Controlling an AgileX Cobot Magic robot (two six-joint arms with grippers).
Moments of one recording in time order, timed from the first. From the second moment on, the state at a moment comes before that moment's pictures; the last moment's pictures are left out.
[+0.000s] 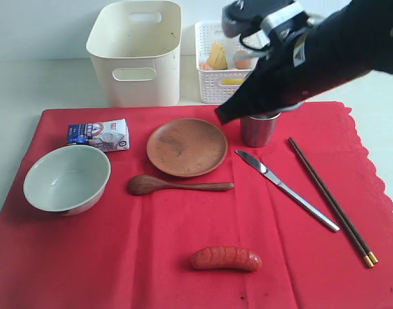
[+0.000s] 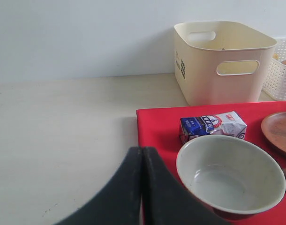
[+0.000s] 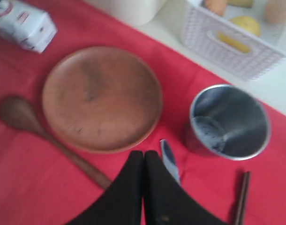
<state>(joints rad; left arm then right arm) -0.08 0.01 0.00 -0.03 0.27 0.08 0.75 1.52 -0.97 -0.11 0.44 0.08</state>
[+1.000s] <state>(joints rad) -0.08 0.01 0.00 -0.03 0.27 0.08 1.05 1.57 -0.63 -0.11 0.29 0.05</state>
